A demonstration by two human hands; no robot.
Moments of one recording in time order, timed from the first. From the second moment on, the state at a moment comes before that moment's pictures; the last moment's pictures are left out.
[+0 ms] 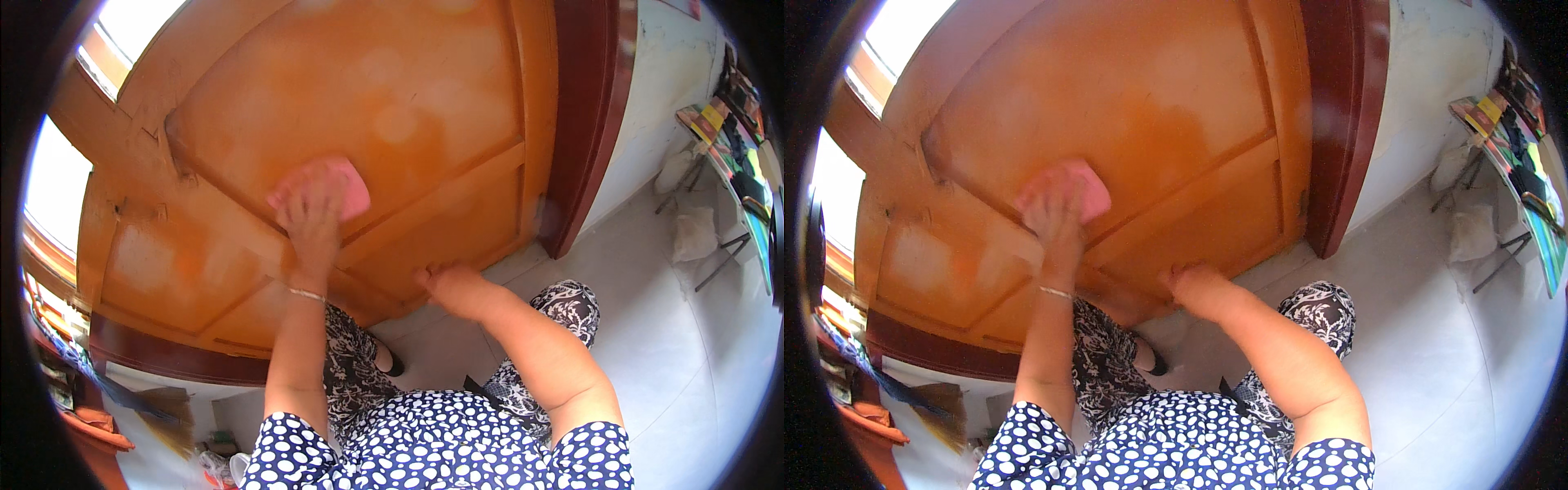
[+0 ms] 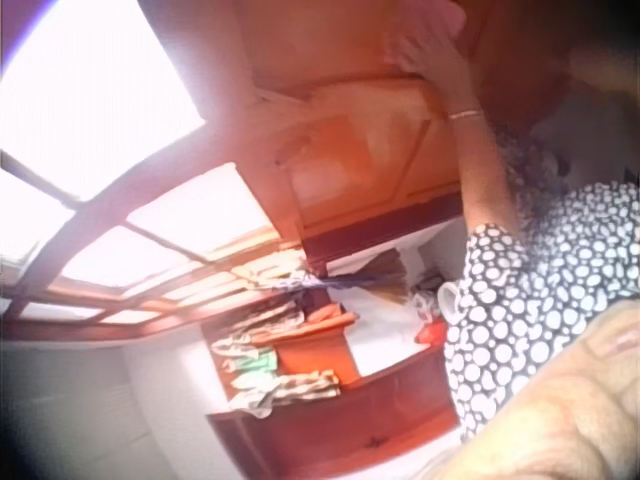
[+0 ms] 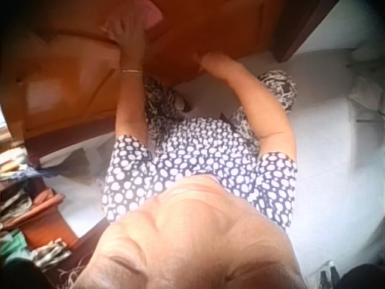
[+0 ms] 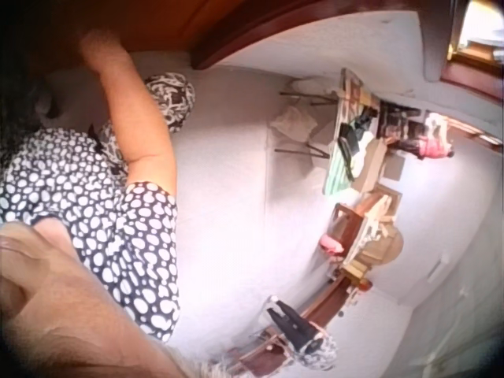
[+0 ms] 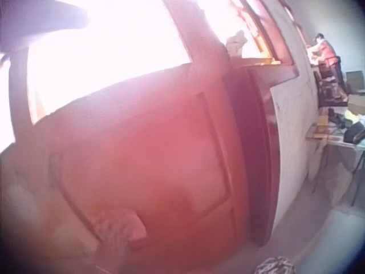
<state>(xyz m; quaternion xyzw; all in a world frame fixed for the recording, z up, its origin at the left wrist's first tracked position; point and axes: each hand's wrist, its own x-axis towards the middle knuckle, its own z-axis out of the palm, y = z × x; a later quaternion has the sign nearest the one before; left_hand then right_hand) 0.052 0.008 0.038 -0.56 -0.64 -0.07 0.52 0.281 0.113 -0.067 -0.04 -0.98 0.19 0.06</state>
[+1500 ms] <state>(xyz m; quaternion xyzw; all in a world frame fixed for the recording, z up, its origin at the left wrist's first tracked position) 0.050 0.036 0.129 -0.50 -0.62 -0.13 0.59 0.284 0.116 -0.064 -0.08 -0.98 0.17 -0.01</state>
